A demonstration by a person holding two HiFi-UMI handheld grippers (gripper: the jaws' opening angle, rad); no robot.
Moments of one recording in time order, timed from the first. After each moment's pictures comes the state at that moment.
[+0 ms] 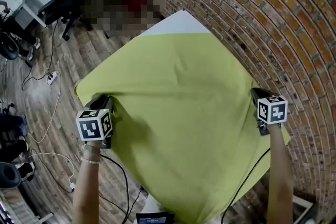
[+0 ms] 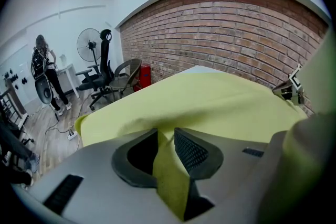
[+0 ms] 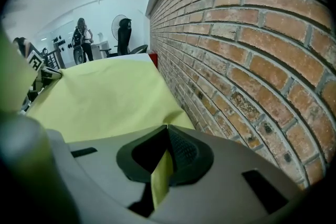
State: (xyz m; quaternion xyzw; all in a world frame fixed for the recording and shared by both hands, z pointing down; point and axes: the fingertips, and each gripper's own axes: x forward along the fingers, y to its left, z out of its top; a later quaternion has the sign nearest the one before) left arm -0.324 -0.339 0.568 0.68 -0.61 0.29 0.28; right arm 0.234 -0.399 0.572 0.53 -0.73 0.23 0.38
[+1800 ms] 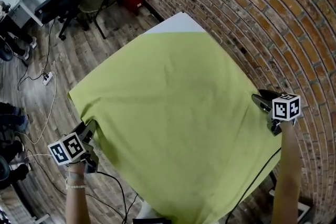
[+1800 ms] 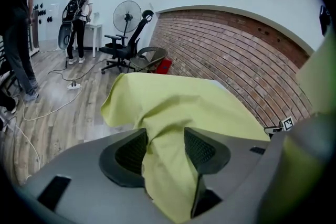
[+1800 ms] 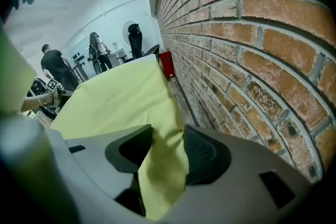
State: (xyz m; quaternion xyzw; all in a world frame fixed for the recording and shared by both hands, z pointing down) left arm -0.382 -0.268 0.574 0.62 -0.63 0.14 0.44; right arm 0.250 -0.411 0.576 0.42 -0.78 0.32 0.34
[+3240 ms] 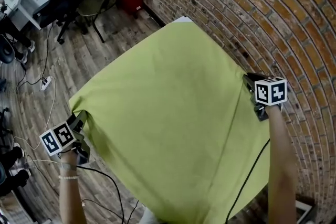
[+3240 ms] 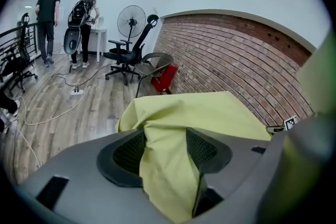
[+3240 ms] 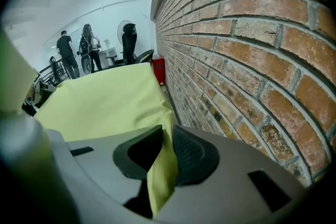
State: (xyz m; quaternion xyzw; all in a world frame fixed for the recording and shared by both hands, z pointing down) left arm -0.436 -0.326 0.574 0.61 -0.65 0.13 0.43; right arm 0.184 -0.499 0.569 0.49 -0.76 0.24 0.35
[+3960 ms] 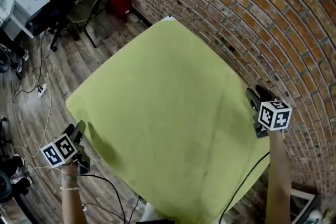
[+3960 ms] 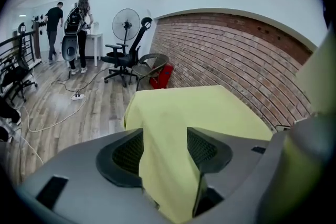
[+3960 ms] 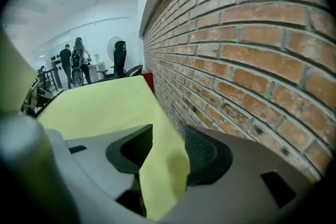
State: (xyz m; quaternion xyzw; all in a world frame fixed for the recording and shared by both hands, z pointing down) left arm -0.414 -0.286 0.555 0.62 -0.65 0.15 0.41; right arm 0.243 -0.399 0.530 0.57 -0.74 0.22 0.28
